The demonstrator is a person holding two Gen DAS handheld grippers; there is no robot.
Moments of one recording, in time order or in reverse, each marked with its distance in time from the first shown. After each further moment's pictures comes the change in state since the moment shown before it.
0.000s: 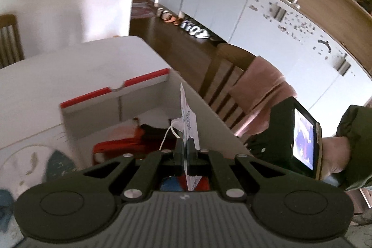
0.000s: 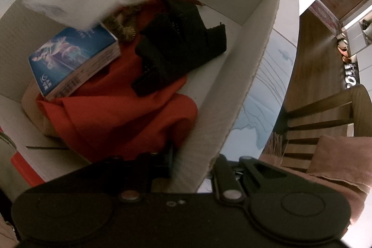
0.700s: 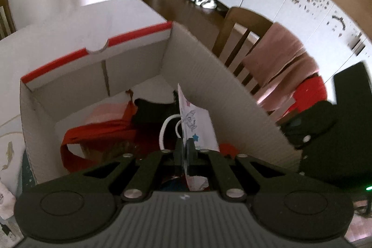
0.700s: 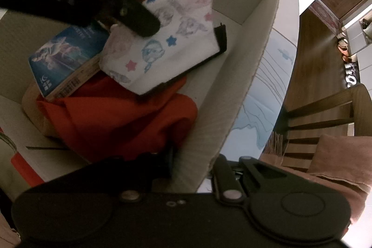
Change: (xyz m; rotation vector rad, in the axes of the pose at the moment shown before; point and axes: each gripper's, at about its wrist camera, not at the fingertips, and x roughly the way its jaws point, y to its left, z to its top) left arm 0.086 0.007 -0.013 -0.006 0.167 0.042; right arm 0.000 0.000 -0.001 0.004 -0.001 0.003
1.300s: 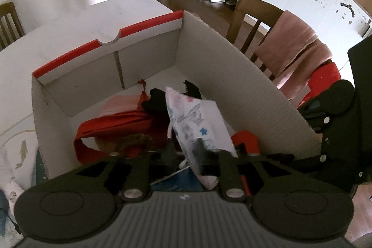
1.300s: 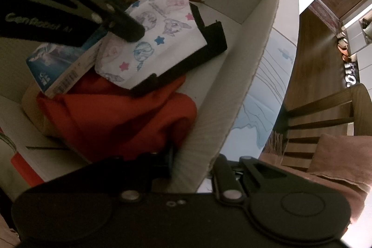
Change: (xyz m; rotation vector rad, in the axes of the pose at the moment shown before) left arm -0.003 0.002 -0.012 0.043 0.007 0.081; right arm 0.000 0.002 0.000 -0.003 0.004 -0.003
